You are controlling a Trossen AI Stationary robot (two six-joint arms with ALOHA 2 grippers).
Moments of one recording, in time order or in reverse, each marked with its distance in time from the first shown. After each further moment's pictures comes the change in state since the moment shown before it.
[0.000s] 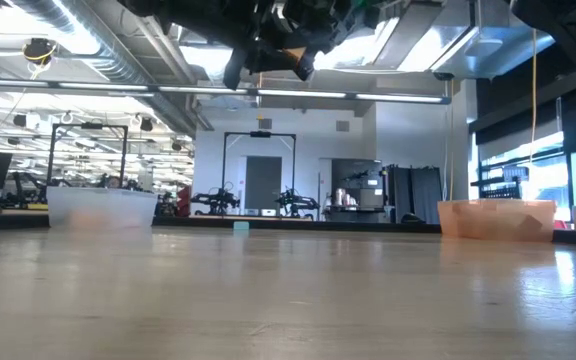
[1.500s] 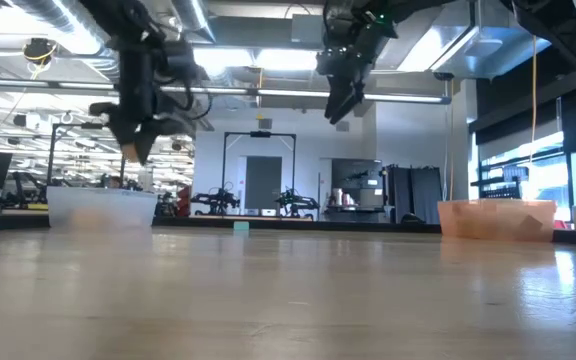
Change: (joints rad) left arm 0.494 -0.043 -0.007 -1.024 -0.519 -1.585; right arm -0.234 -0.003 0.002 -0.091 0.634 0.092
